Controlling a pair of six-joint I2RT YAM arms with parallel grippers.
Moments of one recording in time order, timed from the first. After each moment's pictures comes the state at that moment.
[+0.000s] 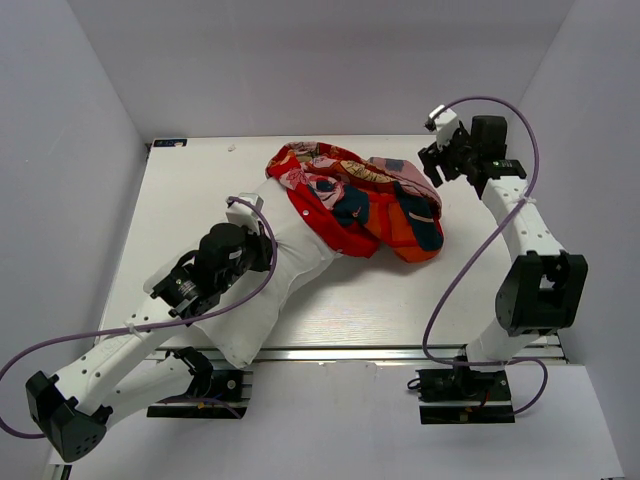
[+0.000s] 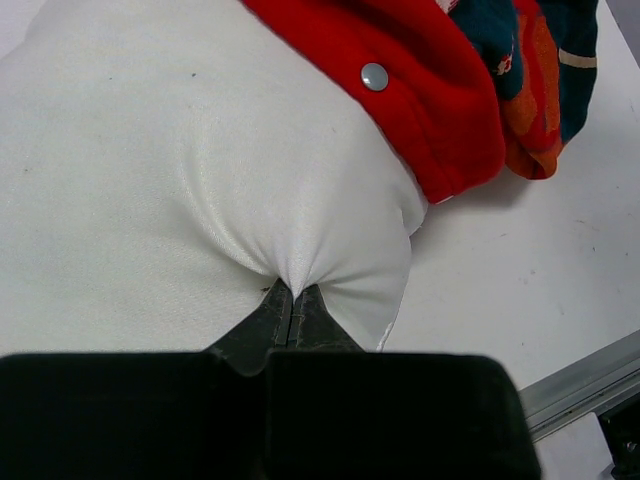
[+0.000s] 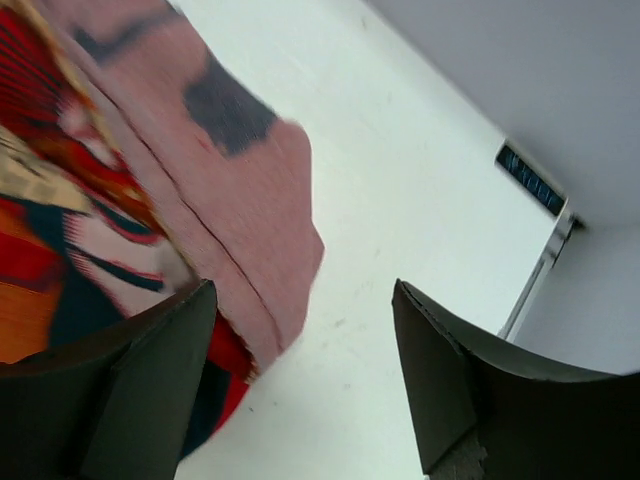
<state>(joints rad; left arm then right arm) -0.71 0.88 0.82 -0.35 -0.23 -0.38 0.07 1.61 1.47 -0.40 -0.35 -0.59</state>
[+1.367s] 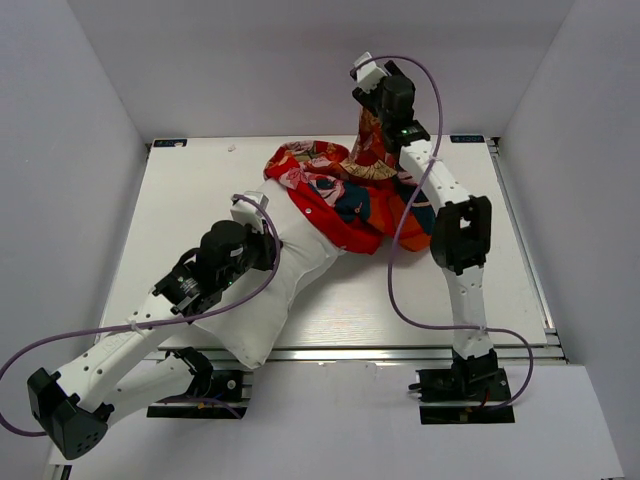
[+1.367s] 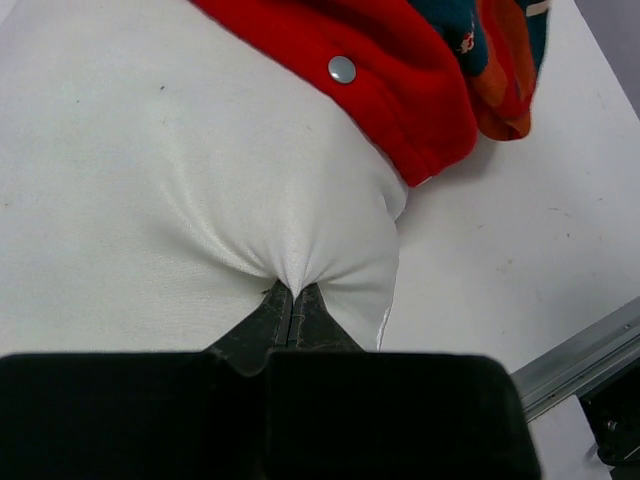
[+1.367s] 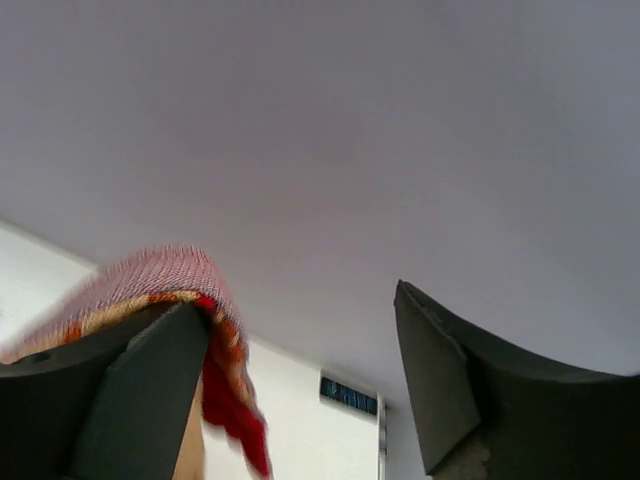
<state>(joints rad) -0.71 0.90 0.83 -0.33 -0.16 -0.37 0.36 2.29 2.22 0.07 0.21 -0.73</state>
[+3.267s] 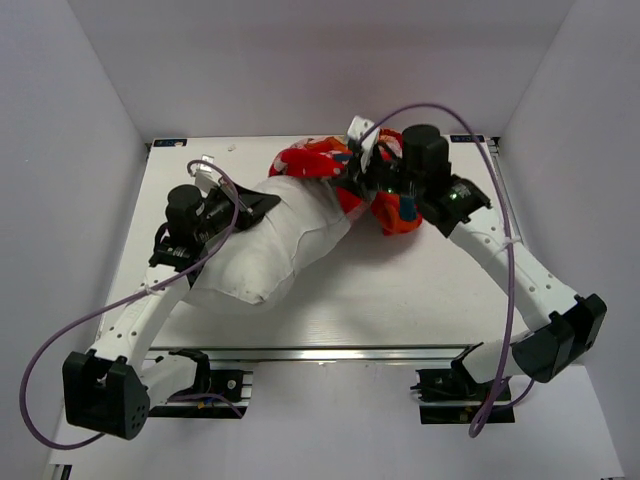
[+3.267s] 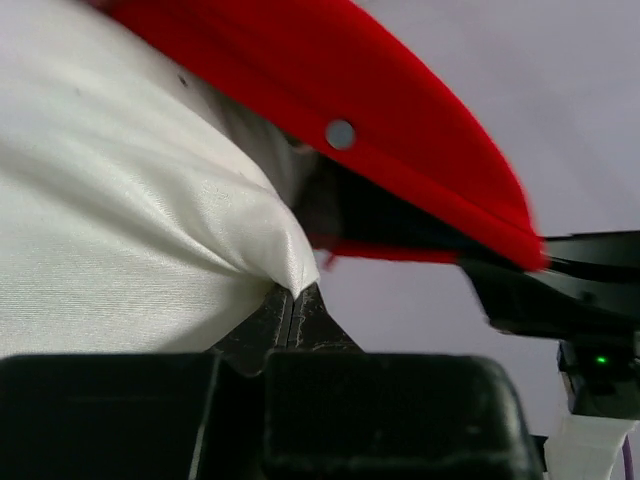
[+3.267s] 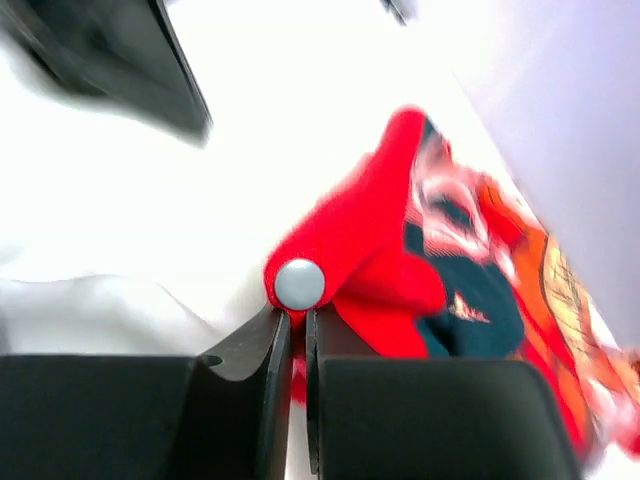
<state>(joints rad) -0.23 1.07 0.82 0.13 0.49 -1.12 0.62 1.39 1.43 -0.34 -0.51 -0.37</state>
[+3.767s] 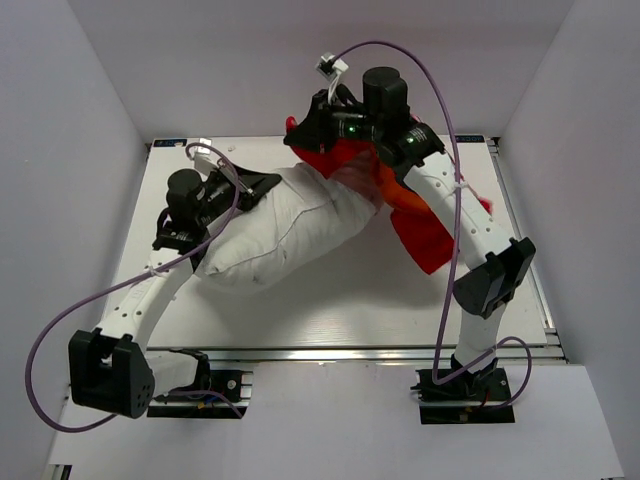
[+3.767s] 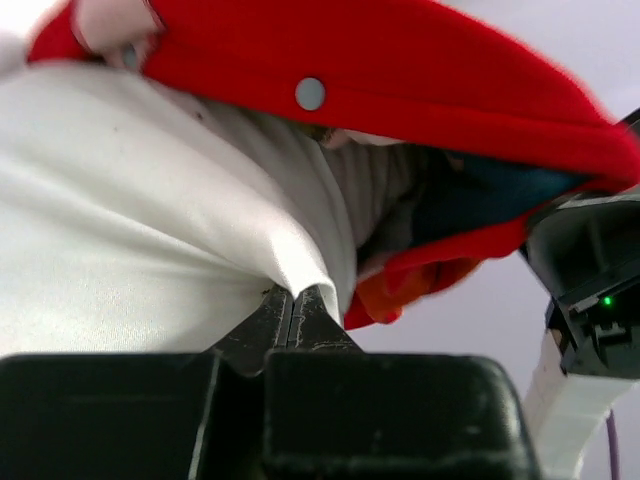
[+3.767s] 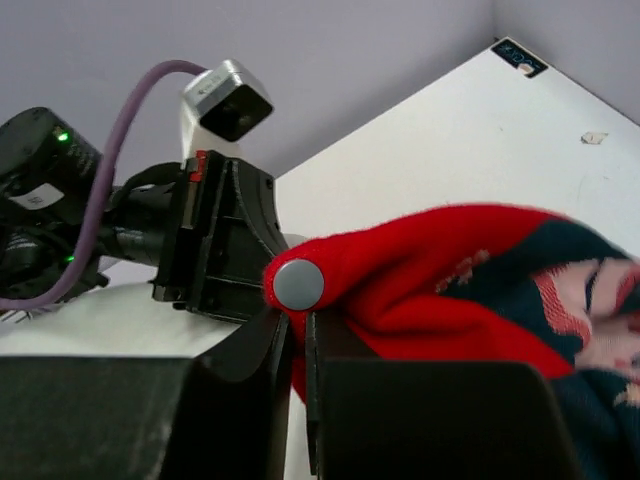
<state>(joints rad) -0.22 1.20 0.92 0.25 0.50 -1.19 0.63 1.87 2.14 -0.39 -0.68 0.27</state>
